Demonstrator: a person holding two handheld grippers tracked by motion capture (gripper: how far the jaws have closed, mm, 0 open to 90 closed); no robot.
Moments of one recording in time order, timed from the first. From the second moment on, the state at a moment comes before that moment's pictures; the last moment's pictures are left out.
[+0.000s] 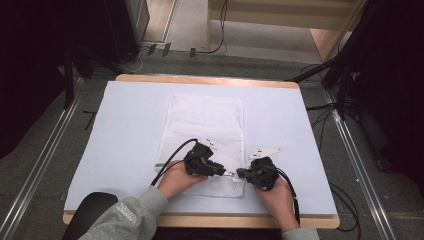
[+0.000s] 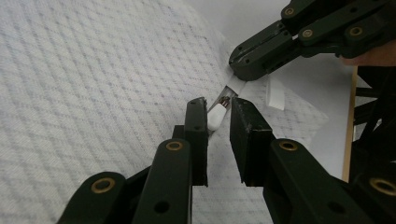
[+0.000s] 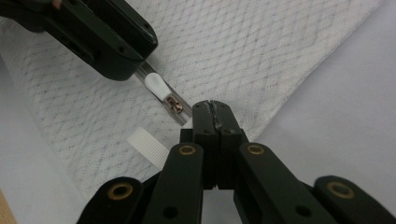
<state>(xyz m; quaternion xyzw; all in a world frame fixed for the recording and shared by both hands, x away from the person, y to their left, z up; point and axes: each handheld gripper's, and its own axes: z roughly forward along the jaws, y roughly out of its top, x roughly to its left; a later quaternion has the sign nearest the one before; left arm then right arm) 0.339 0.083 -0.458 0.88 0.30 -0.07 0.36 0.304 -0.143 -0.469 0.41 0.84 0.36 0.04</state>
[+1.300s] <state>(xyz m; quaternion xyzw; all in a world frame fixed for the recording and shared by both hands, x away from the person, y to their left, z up) 0.339 0.066 -0.471 0.88 0.29 -0.09 0.37 0.304 -0.143 -0.469 0.40 0.84 0.36 0.04</state>
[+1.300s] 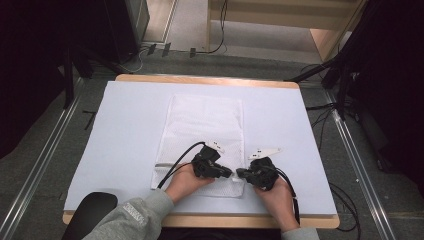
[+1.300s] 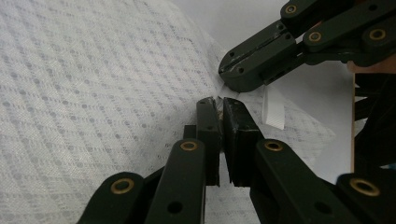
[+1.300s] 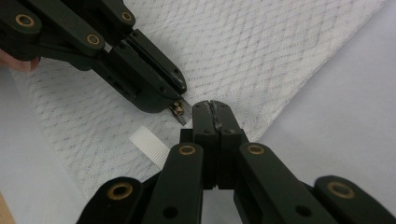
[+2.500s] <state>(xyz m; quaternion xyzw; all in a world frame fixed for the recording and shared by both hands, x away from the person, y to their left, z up) 0.360 0.095 -0.462 0.85 0.34 -0.20 0.34 0.301 -0.148 -0.476 0.36 0.85 0.39 0.05</state>
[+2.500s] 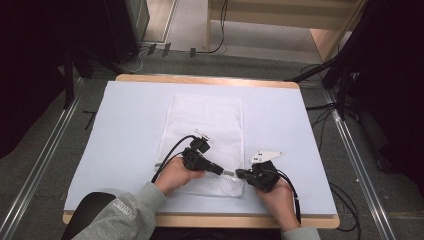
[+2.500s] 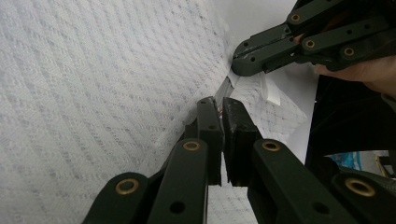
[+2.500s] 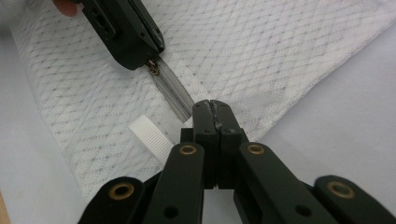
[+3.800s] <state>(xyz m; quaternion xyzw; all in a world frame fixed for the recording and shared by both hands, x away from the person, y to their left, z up) 0.365 0.156 -0.443 0.85 0.37 -0.19 0.33 0.306 -0.152 -0.477 0.35 0.85 0.39 0.03</state>
